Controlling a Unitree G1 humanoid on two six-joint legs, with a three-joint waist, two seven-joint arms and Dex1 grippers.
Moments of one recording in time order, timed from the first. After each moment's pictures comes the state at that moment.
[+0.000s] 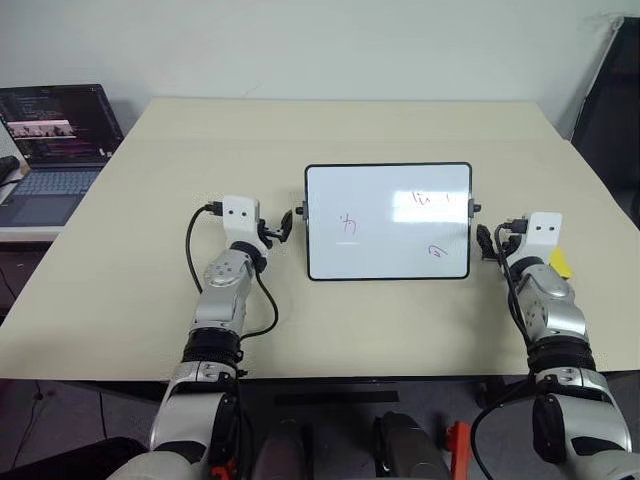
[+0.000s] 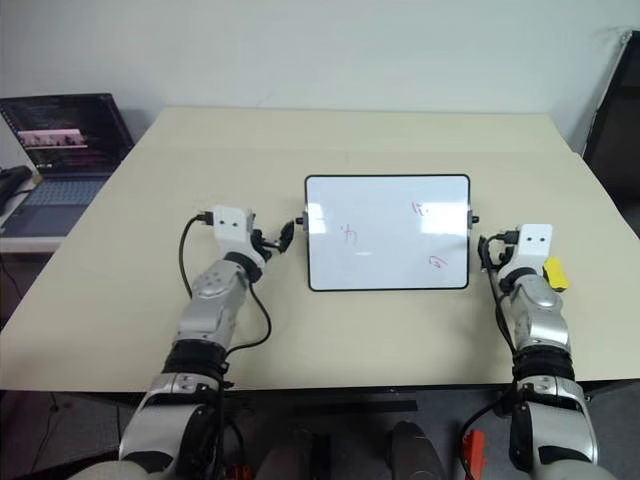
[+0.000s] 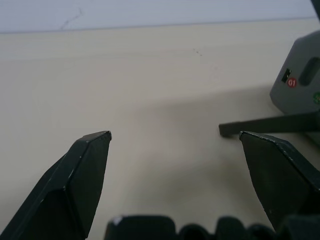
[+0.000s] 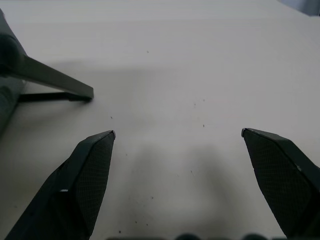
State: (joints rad) left arm -0.62 0.23 0.13 0.56 -0.12 0.04 -0.26; right arm -0.55 -0.39 -0.27 0.57 0.20 0.07 0.24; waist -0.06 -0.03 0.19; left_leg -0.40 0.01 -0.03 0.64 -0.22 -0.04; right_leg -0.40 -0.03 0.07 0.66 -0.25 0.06
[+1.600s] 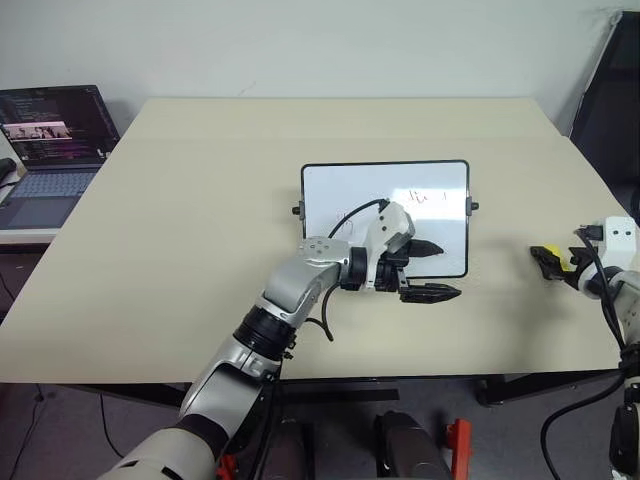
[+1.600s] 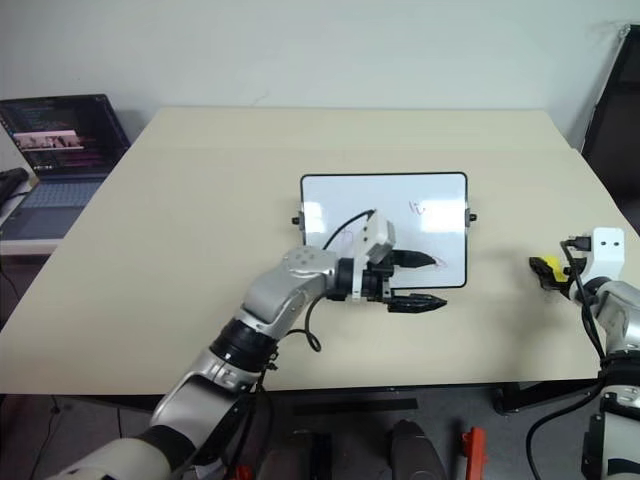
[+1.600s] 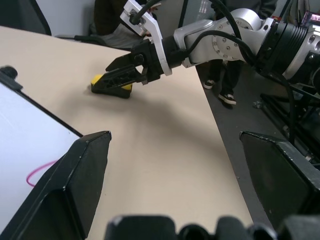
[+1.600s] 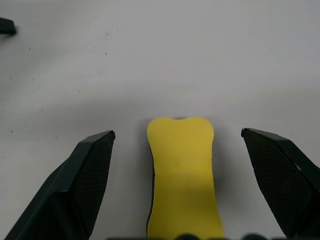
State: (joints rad) left arm -0.75 0.12 -0.37 0.19 -0.35 0.47 -1.00; right arm -0.50 -0.74 -0.34 0.58 0.29 0.50 0.53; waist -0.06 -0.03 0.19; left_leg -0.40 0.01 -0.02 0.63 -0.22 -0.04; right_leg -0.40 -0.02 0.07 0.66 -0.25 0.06
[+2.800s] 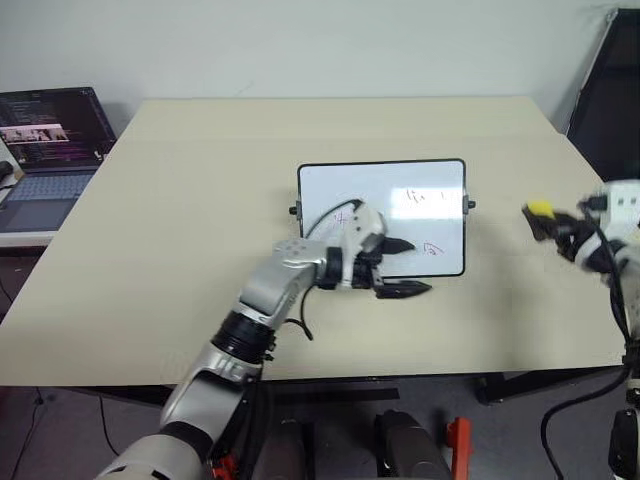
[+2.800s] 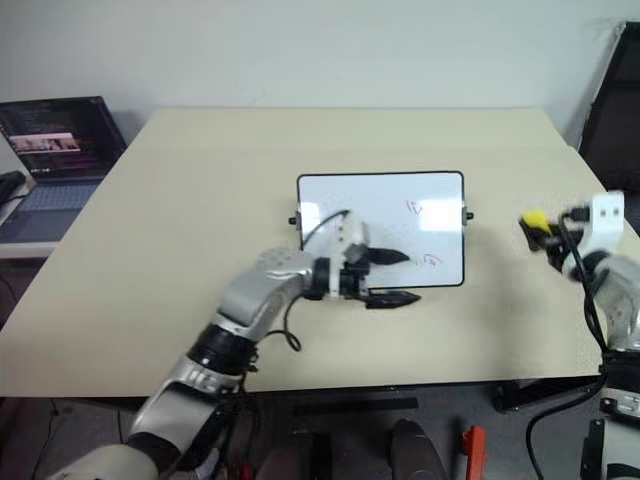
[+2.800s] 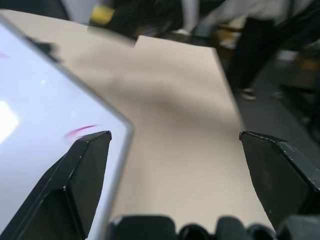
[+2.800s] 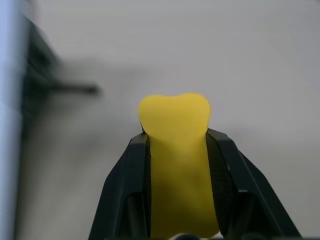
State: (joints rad) left arm -0.71 0.27 -0.25 0.12 -0.33 0.48 -0.99; right arm -0.52 -0.73 -0.36 0.05 0.47 0.68 0.54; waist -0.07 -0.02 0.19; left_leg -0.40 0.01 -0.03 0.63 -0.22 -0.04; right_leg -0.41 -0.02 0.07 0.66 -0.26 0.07
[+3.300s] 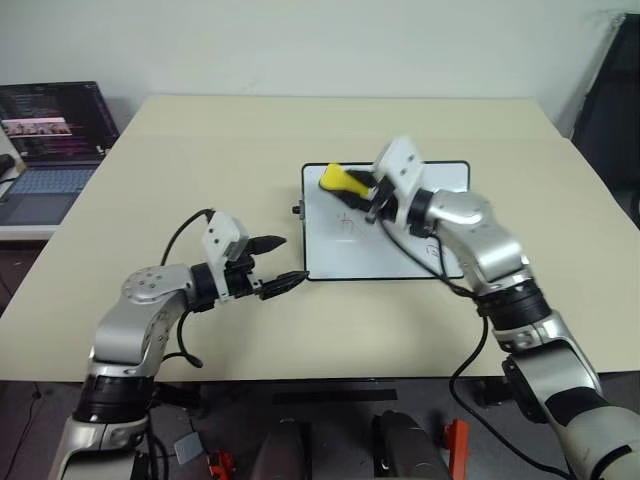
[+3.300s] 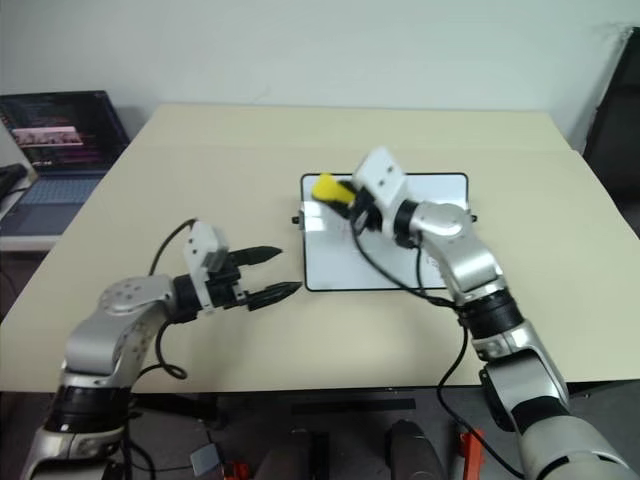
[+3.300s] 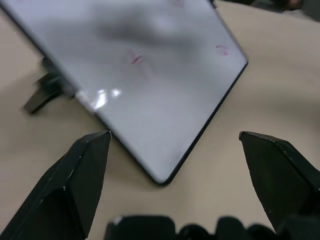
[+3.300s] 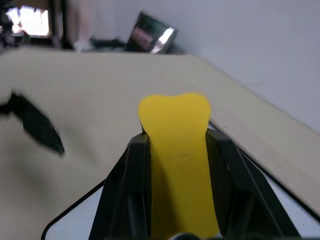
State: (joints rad) left arm -0.29 0.64 0.09 -0.15 -0.41 0.46 -0.95; right arm -0.88 -0.33 0.31 0.30 0.14 0.16 0.70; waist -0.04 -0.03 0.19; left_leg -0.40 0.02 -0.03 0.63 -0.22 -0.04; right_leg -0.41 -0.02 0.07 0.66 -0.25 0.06
